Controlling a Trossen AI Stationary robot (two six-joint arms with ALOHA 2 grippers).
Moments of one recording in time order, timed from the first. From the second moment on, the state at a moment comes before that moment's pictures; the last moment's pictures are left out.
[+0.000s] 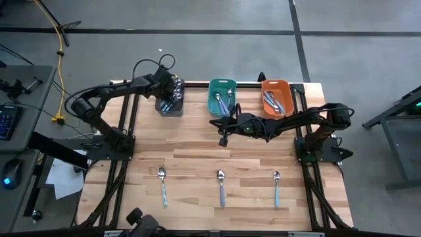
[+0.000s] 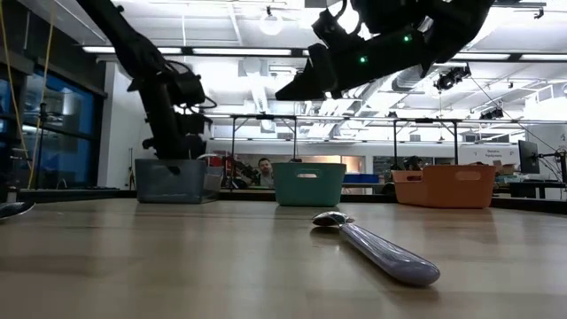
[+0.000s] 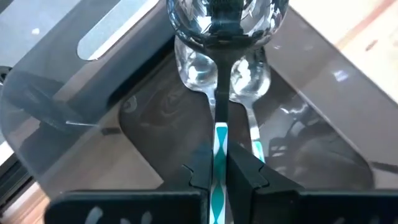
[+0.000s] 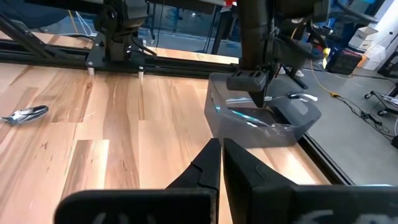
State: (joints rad) left arm 0.88 1.57 0.89 -0.42 -0.08 0.11; right arm -0.05 1.64 0.82 0.59 0.24 -0.17
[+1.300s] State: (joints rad) left arm 0.67 1.26 0.26 0.77 -0.06 0.05; right arm 0.21 1.40 0.81 -0.21 0.48 0.45
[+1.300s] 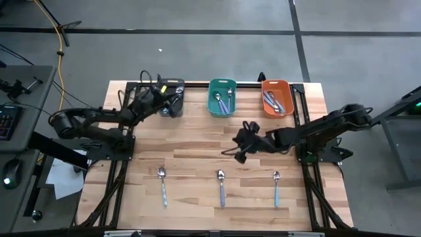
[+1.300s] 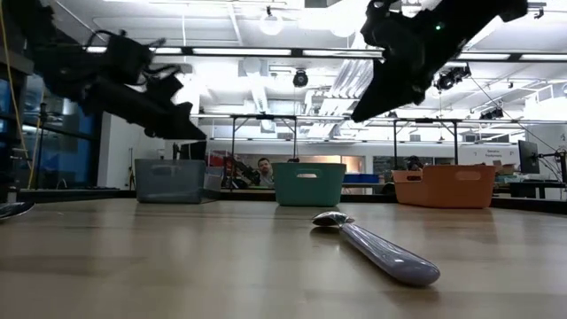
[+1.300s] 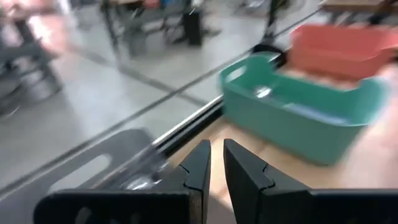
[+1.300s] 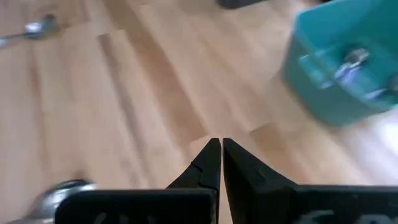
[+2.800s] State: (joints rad) left arm 0.48 1.19 0.11 0.89 -0.04 0.09; right arm 0.33 2.04 1.36 -0.56 0.07 1.15
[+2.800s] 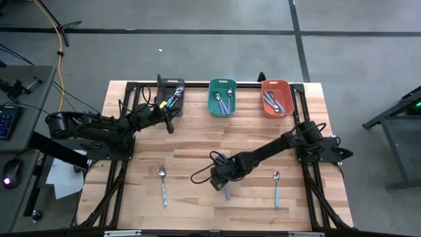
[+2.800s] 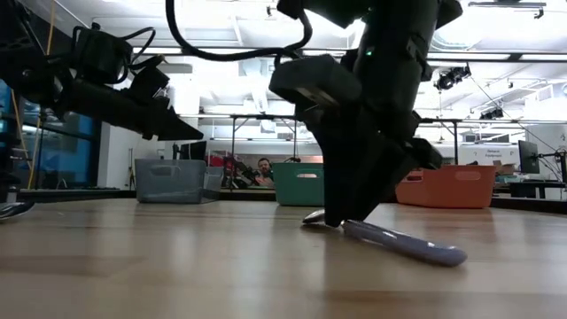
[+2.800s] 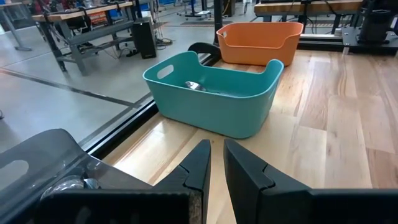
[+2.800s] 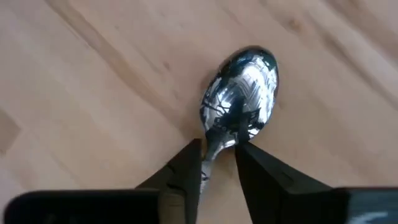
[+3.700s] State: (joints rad) left arm 0.48 1.19 0.11 0.89 -0.04 0.05; right arm 0.16 1.87 1.36 -0.67 0.19 0.61
